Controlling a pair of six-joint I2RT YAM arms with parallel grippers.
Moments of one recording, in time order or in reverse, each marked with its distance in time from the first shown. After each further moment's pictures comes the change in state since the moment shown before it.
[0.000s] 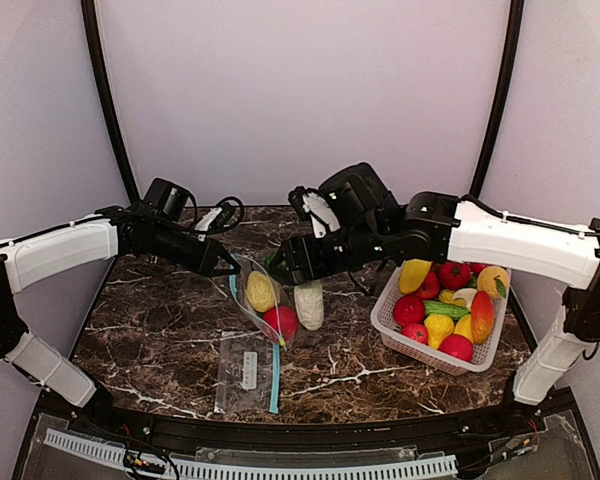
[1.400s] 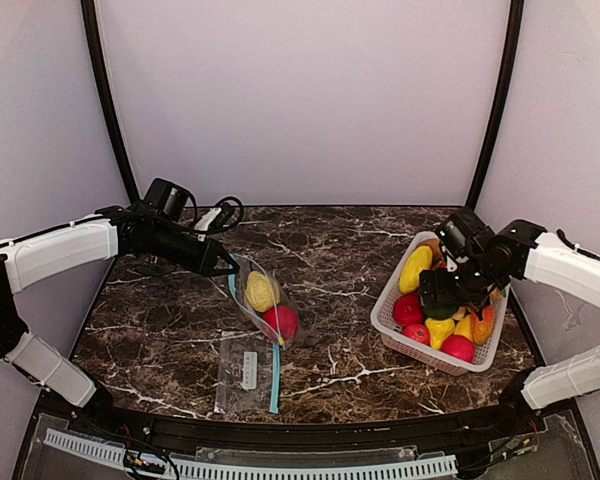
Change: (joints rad) left arm 0.000 0.000 0.000 -0.002 -0.027 0.002; right arm -0.475 -0.446 -0.557 -0.407 0.195 0.114
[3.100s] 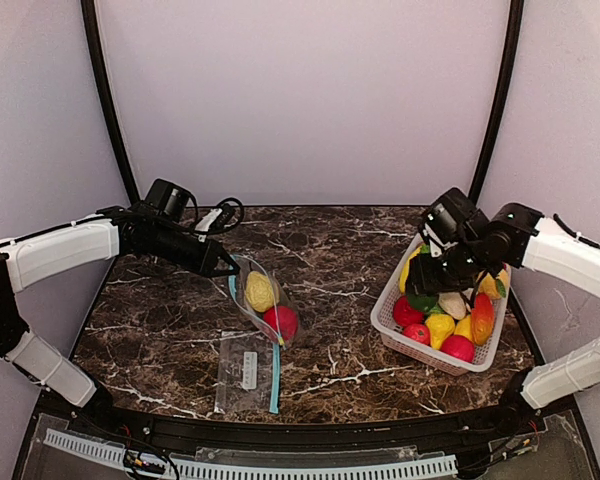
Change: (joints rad) left arm 0.000 0.008 0.000 -0.001 0.003 -0.001; right arm 0.093 0.056 0.130 -0.016 -0.013 -0.054
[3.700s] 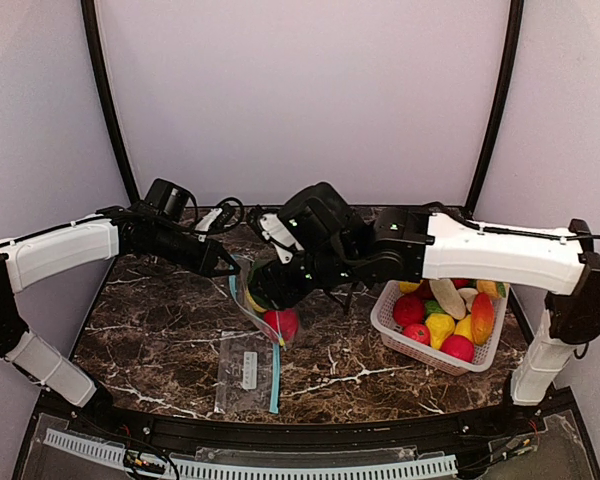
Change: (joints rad) left arm 0.000 -0.002 0.000 0.001 0.014 0.000; right arm 0.516 0.465 0.517 0.381 -0.010 -0.256
